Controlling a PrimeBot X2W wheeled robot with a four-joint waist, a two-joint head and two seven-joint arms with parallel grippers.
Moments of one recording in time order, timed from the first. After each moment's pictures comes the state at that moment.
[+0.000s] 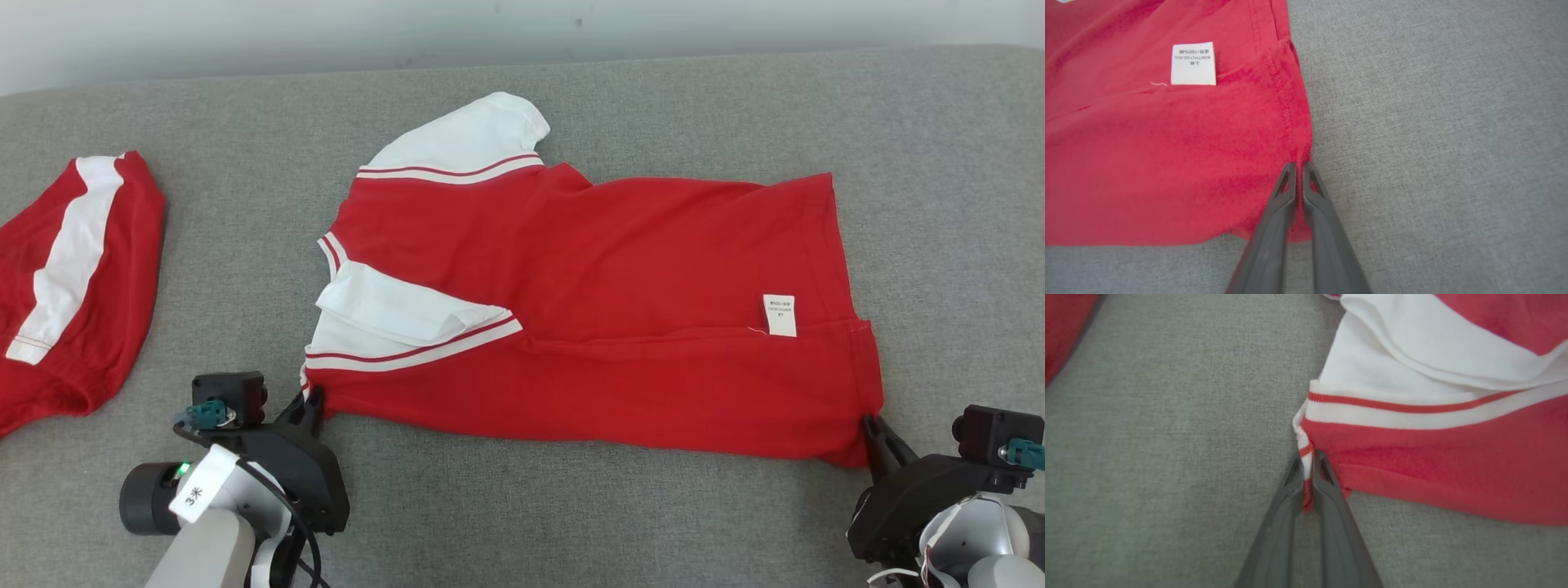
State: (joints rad) left arm -0.38 0.17 -0.37 0.47 -0.35 0.09 0.23; right arm -0.03 -0.14 -0.08 0.10 0.41 -0.09 0.29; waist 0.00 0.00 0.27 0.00
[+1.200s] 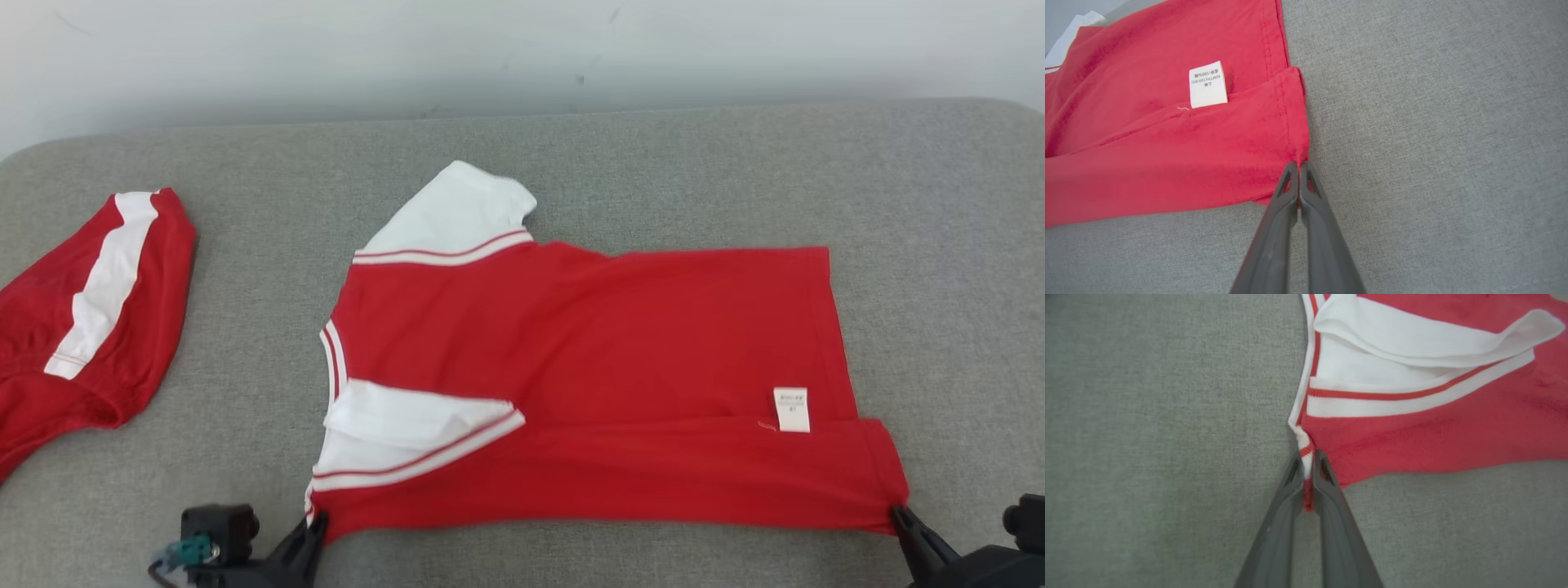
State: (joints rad) left arm -0.08 0.25 -0.36 0.26 -0.42 0.03 0.21; right arm 0.22 -0.16 -0.15 -0.11 0.54 -0.05 0.39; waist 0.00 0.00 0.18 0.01
